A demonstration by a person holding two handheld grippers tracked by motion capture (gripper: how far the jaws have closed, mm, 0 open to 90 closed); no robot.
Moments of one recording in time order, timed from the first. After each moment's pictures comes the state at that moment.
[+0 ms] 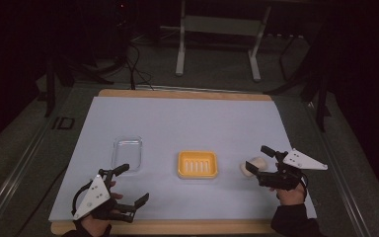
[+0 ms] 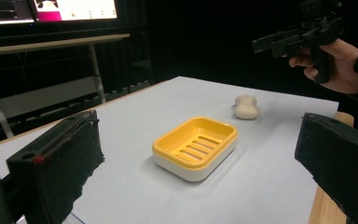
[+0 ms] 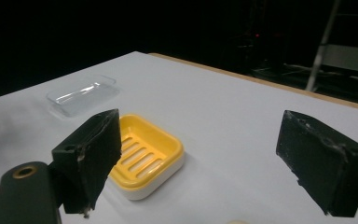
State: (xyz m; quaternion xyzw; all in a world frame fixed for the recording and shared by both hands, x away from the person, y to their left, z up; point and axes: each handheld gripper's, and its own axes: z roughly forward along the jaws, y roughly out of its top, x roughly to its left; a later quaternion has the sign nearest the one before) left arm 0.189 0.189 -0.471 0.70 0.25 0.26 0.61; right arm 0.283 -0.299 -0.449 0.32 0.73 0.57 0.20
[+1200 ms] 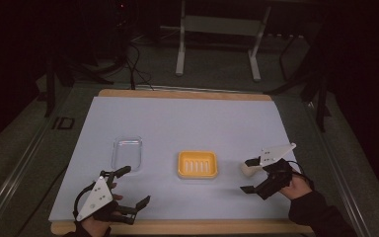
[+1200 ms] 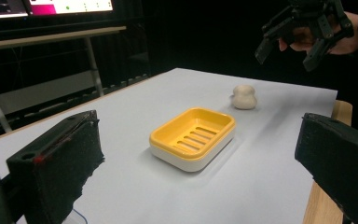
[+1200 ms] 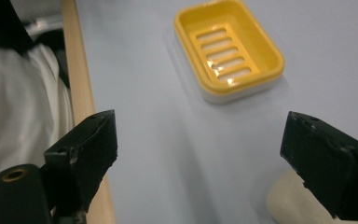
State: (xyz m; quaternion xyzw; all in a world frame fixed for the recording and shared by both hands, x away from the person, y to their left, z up) left arm 0.188 0.186 -0.475 0.72 0.24 0.26 0.60; right arm 0.301 -0.273 -0.429 0.14 0.92 0.37 0.04
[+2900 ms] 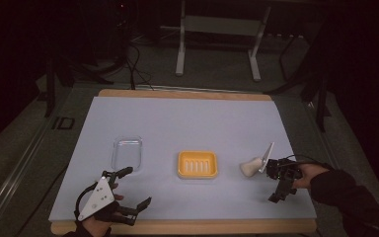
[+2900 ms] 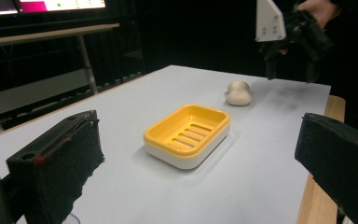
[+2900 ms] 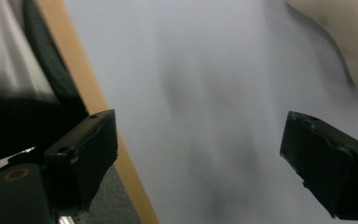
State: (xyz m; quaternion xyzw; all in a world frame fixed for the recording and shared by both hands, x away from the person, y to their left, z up) left arm 0.189 0.184 -0.477 0.72 0.23 0.25 0.60; right arm 0.334 -0.299 -0.458 0.16 0.98 0.01 -0.07
